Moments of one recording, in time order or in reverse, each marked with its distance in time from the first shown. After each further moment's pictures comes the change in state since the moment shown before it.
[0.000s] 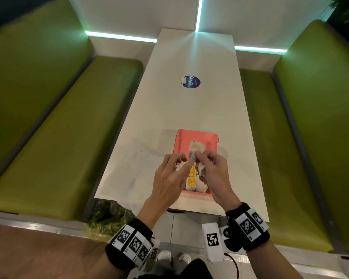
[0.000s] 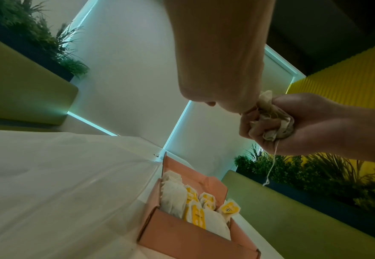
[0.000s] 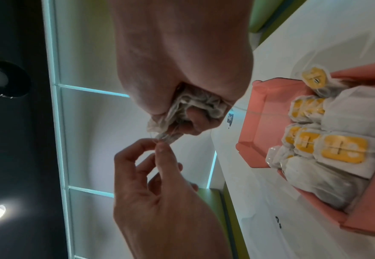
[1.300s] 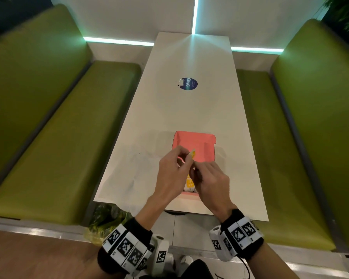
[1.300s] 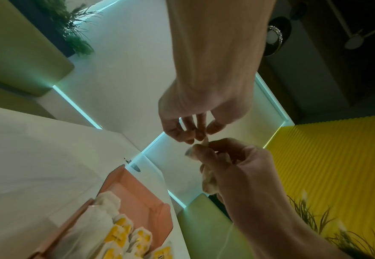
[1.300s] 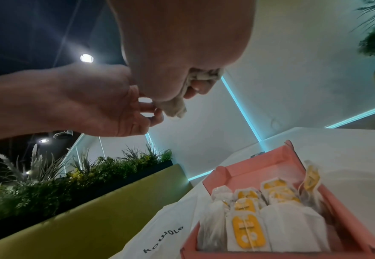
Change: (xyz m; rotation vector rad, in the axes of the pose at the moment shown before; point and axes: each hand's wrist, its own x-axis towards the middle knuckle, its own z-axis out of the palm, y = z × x) left_hand 0.049 0.038 -0.018 -0.512 -0.142 -0.757; right_hand 0.000 0.043 -0.021 -1.003 0.147 -1.025
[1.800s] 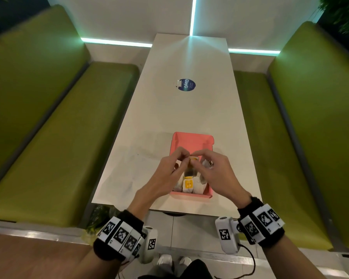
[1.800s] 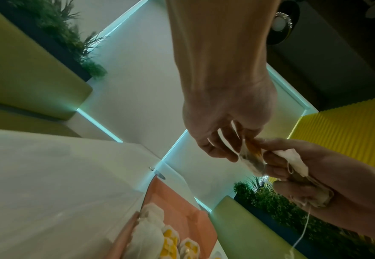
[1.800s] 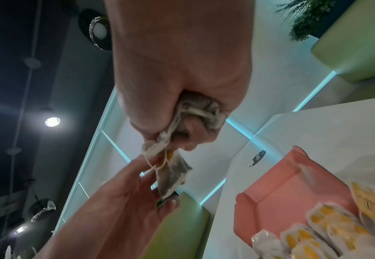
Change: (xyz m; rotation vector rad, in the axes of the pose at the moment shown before) left_hand 0.014 -0.025 -0.018 -0.007 -0.350 0.179; right_hand 0.047 -0.002 -0.044 0.566 -0.399 0.516
